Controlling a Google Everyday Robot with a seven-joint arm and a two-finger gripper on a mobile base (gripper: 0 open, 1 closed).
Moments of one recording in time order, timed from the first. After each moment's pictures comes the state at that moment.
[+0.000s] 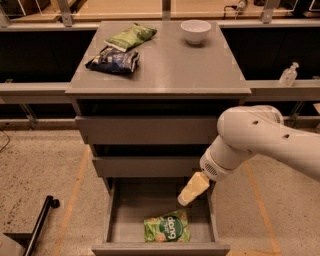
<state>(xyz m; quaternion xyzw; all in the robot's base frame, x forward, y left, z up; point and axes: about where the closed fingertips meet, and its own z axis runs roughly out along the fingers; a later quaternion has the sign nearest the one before) 0.465 -0.125 0.671 -0.37 0.92 0.10 0.09</state>
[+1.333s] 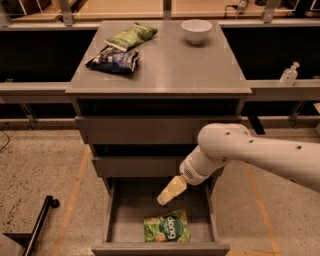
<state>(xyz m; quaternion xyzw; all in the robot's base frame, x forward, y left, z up) 0.496 -0.071 0.598 -0.36 0.91 0.17 0.10</state>
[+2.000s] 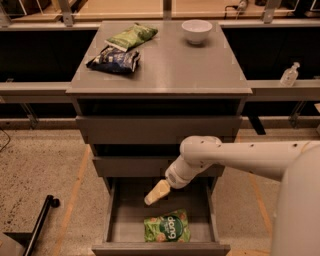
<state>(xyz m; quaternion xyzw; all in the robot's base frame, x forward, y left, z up) 0.532 -0.028 0.504 -0.33 0.92 0.20 0.08</state>
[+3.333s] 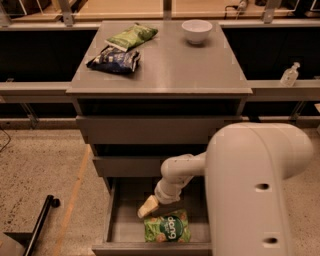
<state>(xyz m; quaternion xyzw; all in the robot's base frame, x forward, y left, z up) 0.527 -0.003 0.374 -0.25 0.95 0.15 0.00</state>
